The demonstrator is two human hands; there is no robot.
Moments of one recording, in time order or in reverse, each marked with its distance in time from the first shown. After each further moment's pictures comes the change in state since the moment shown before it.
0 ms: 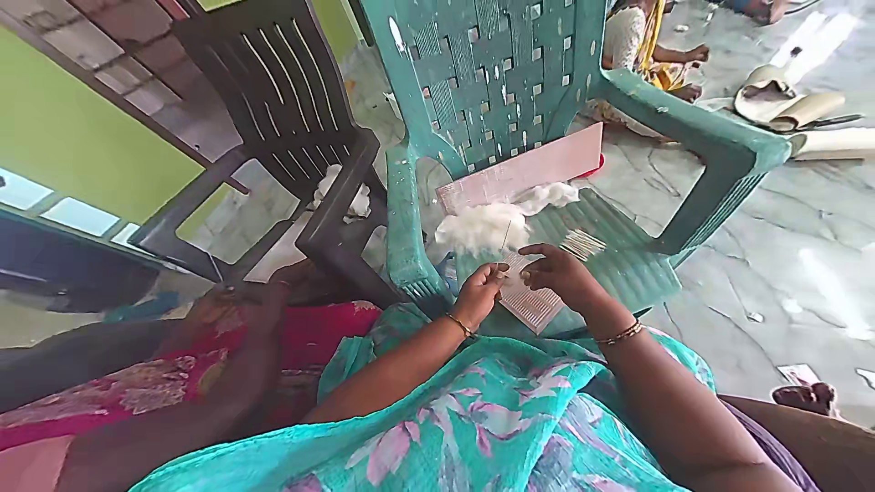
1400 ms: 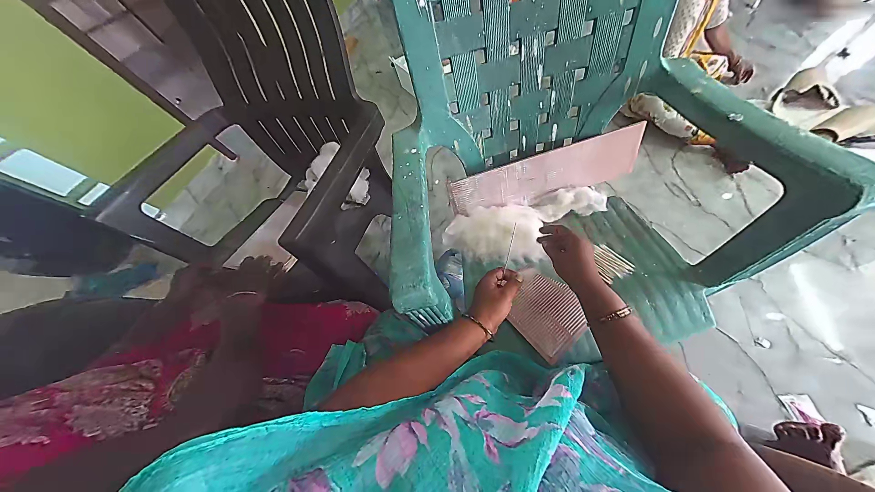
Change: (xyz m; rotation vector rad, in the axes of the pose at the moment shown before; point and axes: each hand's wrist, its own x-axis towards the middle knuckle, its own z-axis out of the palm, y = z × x) left_hand 0.053 -0.018 0.000 -0.004 0.123 -0.130; right_hand 0.104 0.027 -0.014 -0.484 0.240 -0.077
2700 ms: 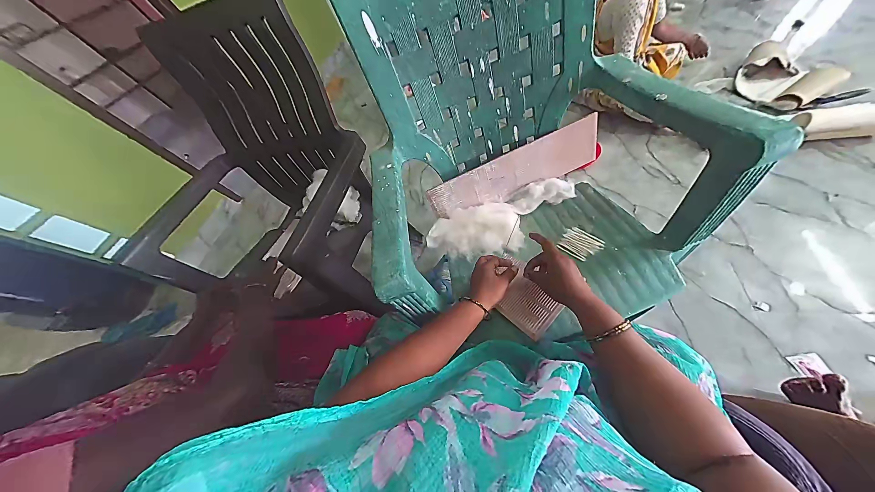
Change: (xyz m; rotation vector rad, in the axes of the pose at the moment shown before) left_hand 0.010 0.006 0.022 0.462 -0.072 0.118; right_hand -0.073 0.000 -0.014 -0.036 -0.096 0.006
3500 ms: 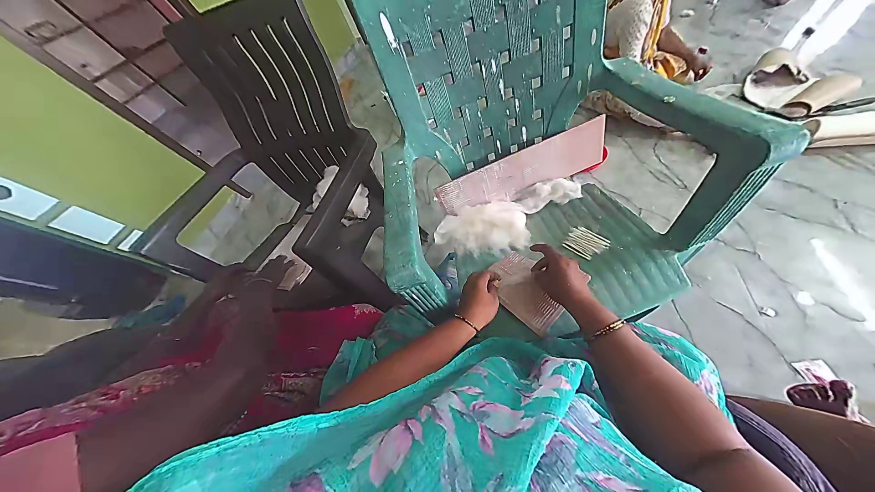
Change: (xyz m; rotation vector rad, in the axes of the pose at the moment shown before) left_hand -0.042 -0.013 -0.019 0.224 -0.020 -0.013; right_hand -0.004 -0.005 0.011 -0.161 0.017 0.131
